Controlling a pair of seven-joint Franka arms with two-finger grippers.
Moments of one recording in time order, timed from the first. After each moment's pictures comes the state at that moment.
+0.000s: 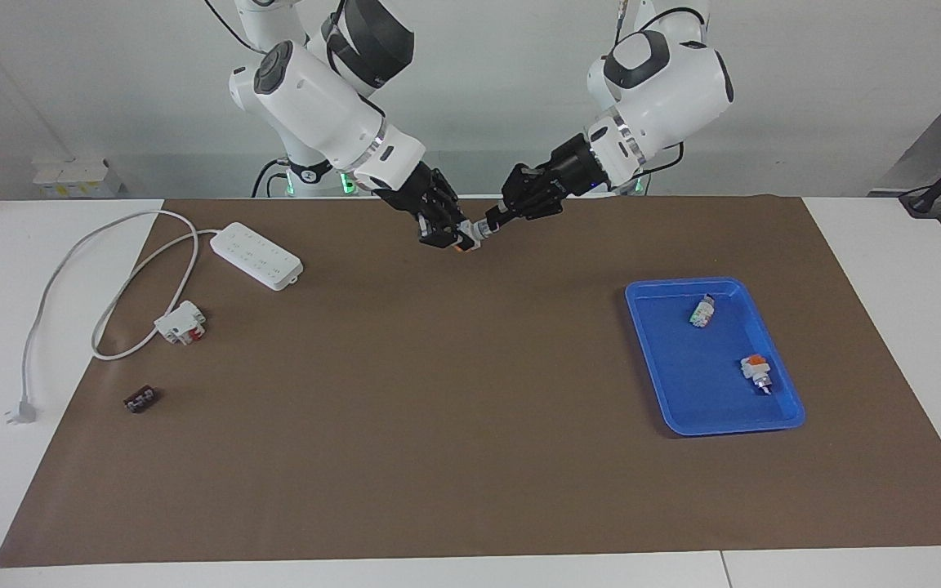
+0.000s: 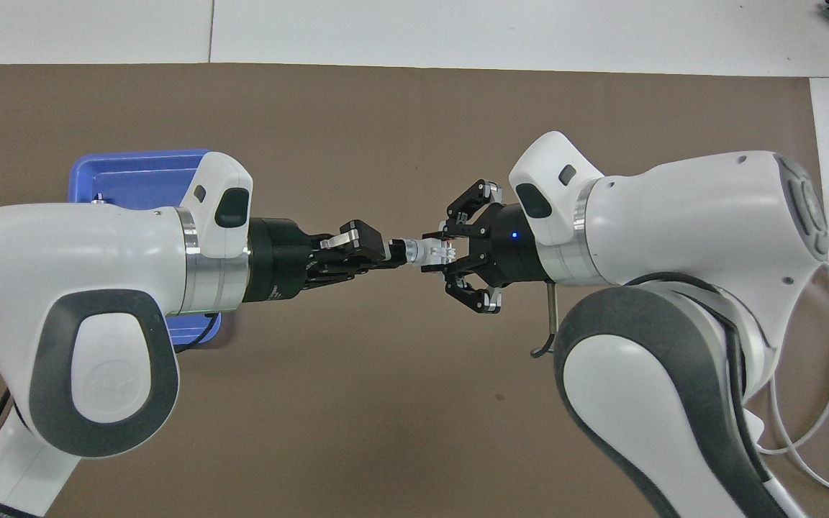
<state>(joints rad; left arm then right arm) -0.44 -0.09 -0.04 -1.97 -1.00 2.20 -0.16 0.26 0.03 0.16 -1.81 0.68 2.10 -1.40</state>
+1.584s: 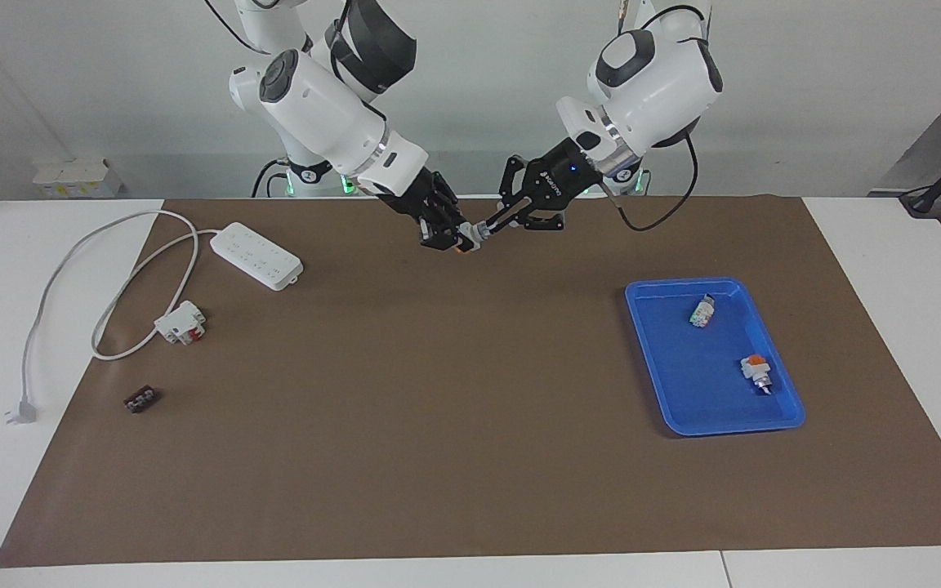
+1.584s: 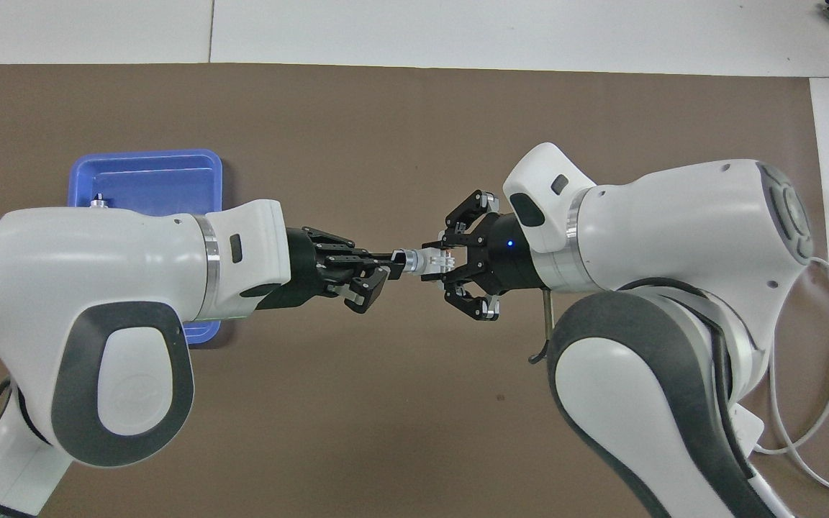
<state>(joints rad) -0.47 -0.09 -0.03 -1.98 -0.87 2.20 0.58 0.27 0.03 0.16 -1.84 0.68 2.10 -1.40</state>
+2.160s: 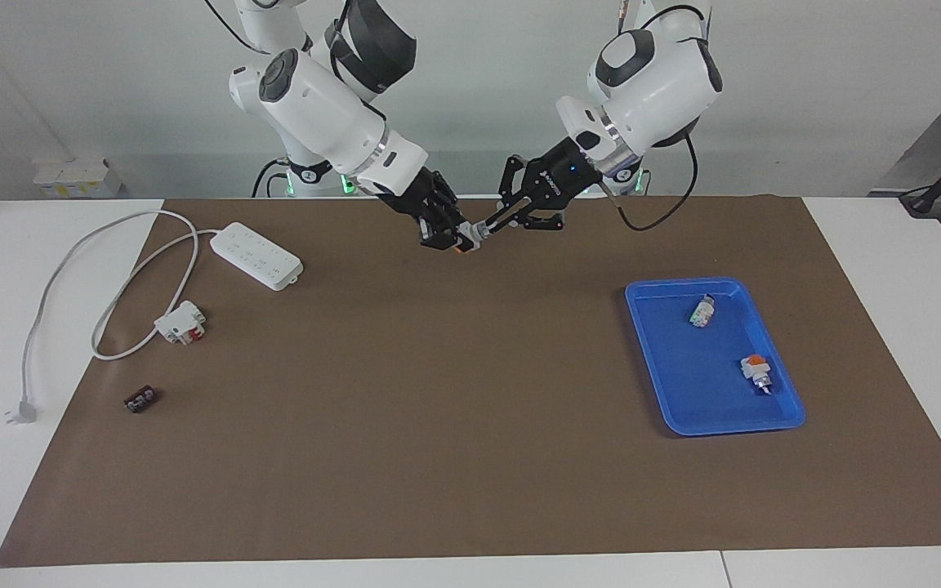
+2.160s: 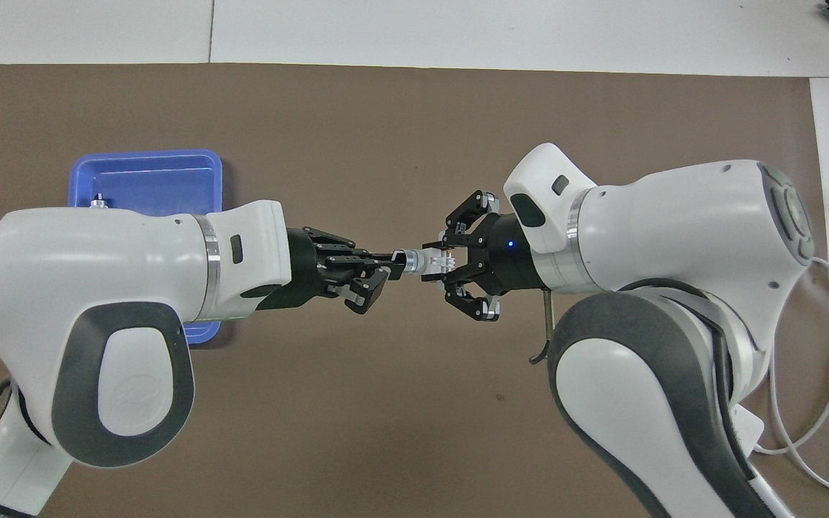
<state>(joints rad) -0.48 -0.09 -0.04 -1.99 -0.87 2.20 0.58 0.27 0.02 0.16 -1.84 0.68 2.11 -1.40</state>
